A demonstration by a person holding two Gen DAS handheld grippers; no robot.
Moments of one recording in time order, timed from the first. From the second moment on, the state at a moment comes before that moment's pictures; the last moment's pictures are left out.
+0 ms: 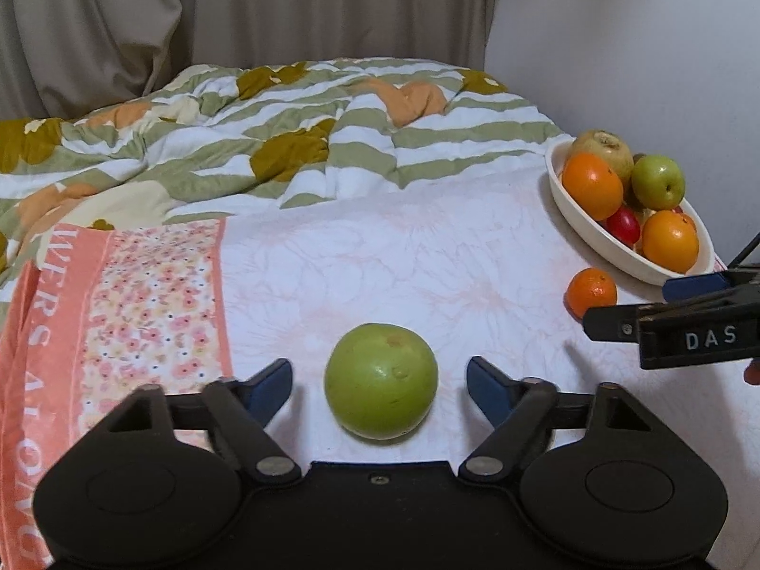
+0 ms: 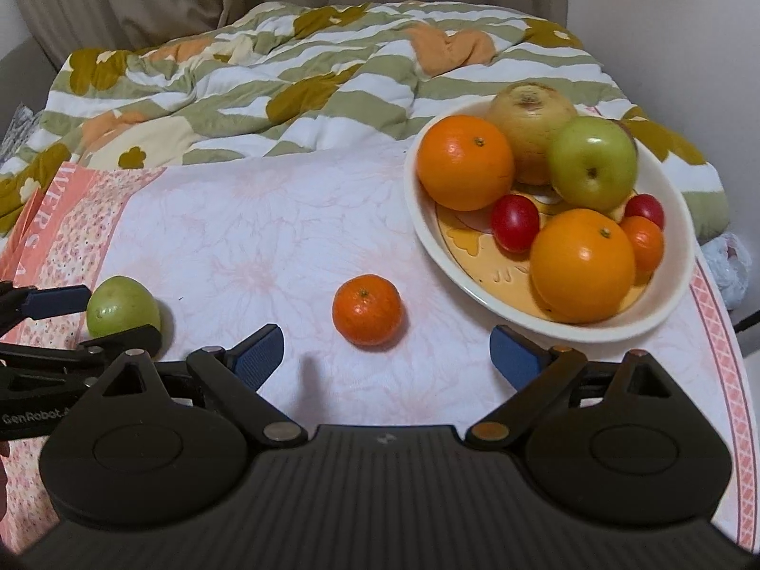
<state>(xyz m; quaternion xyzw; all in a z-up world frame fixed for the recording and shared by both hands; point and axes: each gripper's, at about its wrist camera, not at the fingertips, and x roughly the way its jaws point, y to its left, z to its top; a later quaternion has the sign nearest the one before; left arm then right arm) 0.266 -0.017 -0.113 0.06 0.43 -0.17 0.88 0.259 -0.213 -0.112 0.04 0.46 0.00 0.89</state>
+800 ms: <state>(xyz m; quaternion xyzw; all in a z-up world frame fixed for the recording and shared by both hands) 0.248 0.000 -0.115 0.03 0.46 -0.11 0.88 0.283 -0.199 -0.125 -0.01 0.47 0.05 0.88</state>
